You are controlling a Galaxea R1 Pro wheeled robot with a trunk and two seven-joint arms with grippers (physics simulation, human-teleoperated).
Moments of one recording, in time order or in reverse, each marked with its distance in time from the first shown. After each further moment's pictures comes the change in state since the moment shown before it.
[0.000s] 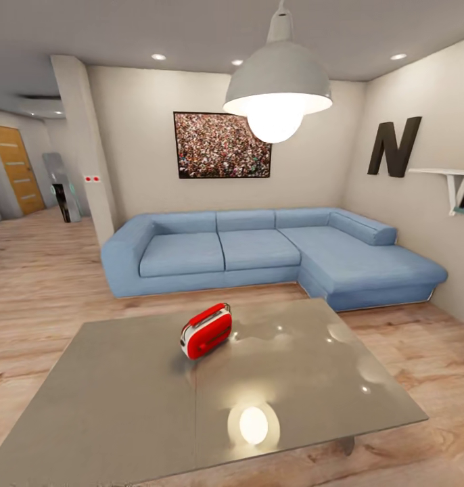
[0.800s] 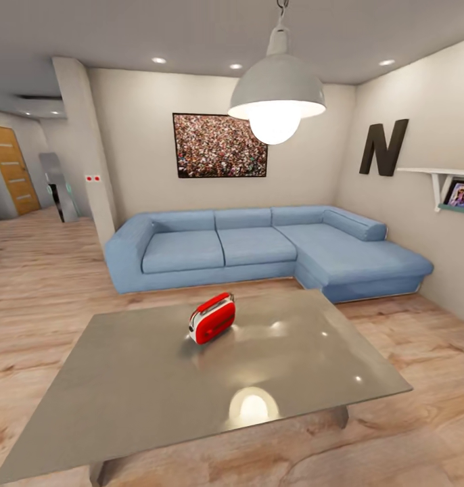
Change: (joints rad) left arm 0.000 -0.001 0.000 0.002 0.000 0.000 0.000; right arm 0.000 0.001 0.000 0.000 0.000 0.000 0.000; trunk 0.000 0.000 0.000
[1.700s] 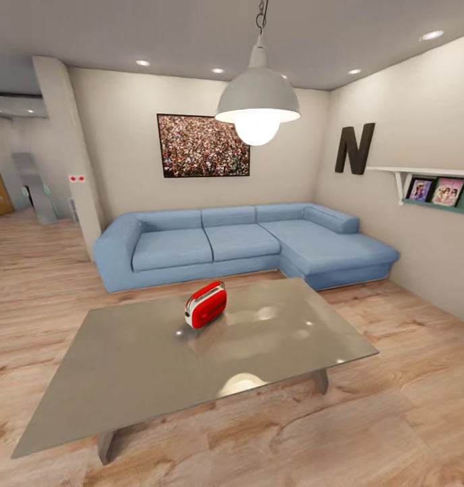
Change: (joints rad) left arm 0.000 0.000 0.001 0.003 0.000 0.000 0.000; right arm 0.000 0.000 0.001 0.000 0.001 0.000 0.000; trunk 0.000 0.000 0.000
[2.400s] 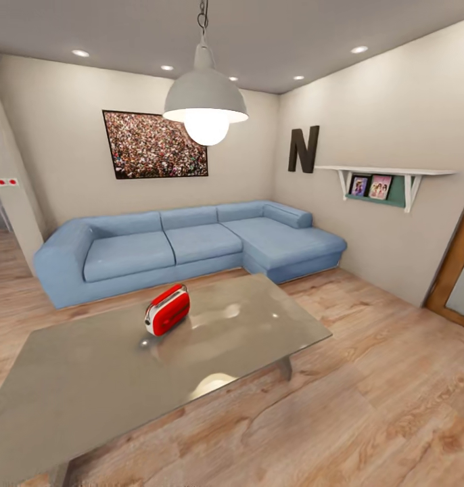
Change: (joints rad) left arm 0.000 0.001 -0.001 0.001 0.000 0.000 0.000; right arm 0.000 0.000 0.000 0.000 0.000 0.000 0.000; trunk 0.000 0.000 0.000
